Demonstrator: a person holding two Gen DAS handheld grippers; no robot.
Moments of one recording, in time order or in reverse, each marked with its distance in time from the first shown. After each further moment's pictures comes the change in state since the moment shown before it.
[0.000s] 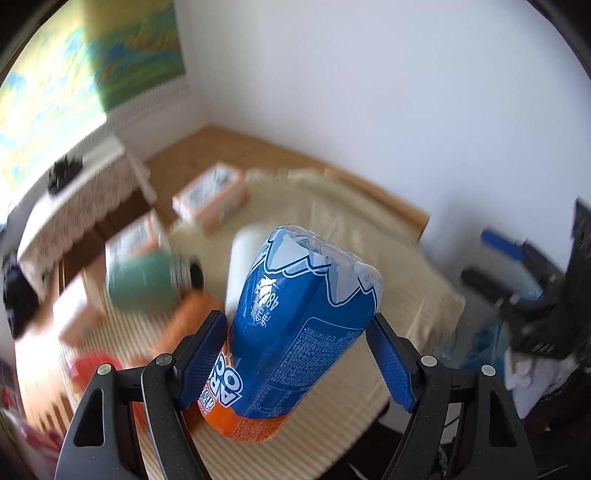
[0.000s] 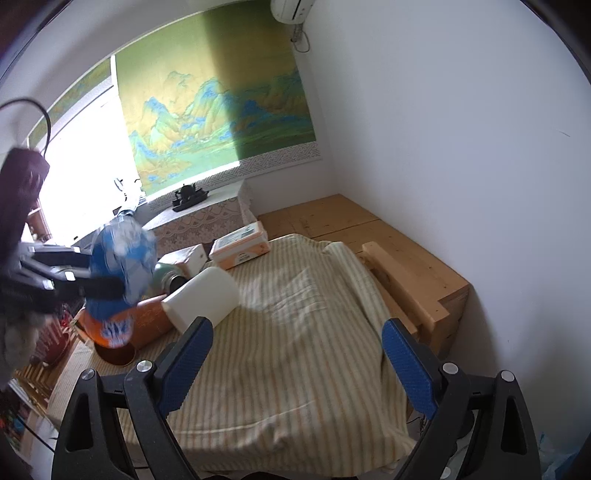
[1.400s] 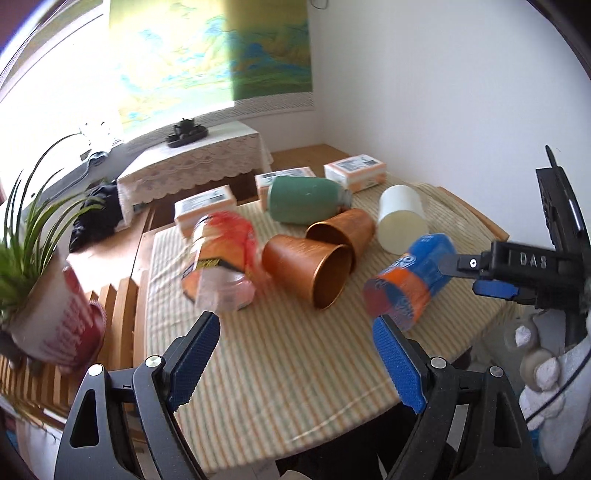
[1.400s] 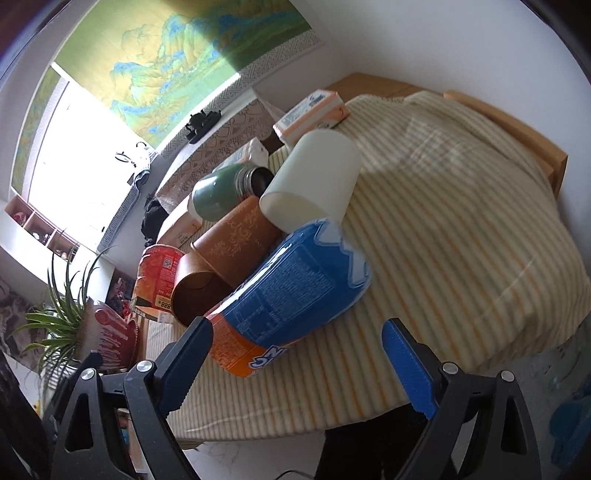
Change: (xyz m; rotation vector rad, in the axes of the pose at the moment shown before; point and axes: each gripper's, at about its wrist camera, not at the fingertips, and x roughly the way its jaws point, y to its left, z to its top) left arm -0.080 0.058 -0.160 -0.326 -0.198 0.325; right arm 0.083 0.115 -0.036 0.344 0.449 0.181
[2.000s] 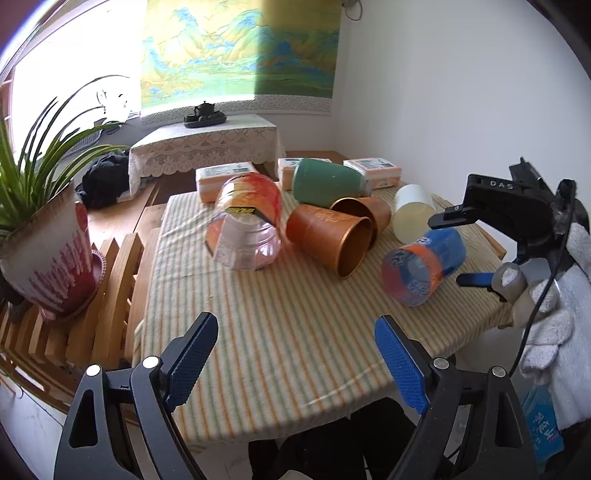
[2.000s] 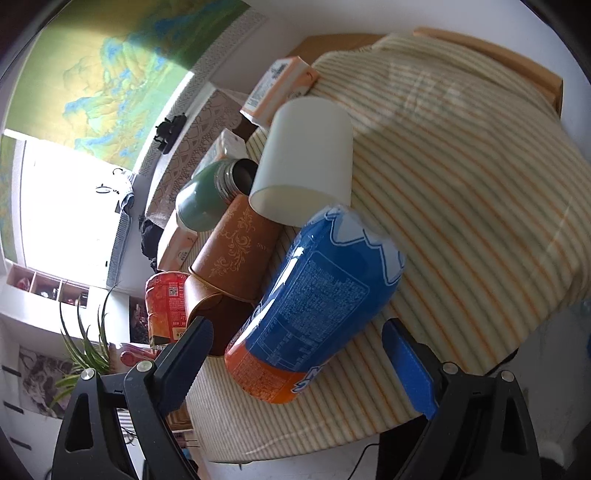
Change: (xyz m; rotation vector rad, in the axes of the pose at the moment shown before) left arm -0.009 0.037 -0.052 -0.138 -0.029 -0.036; right arm 0.031 0.001 0.016 0.284 0.121 0.033
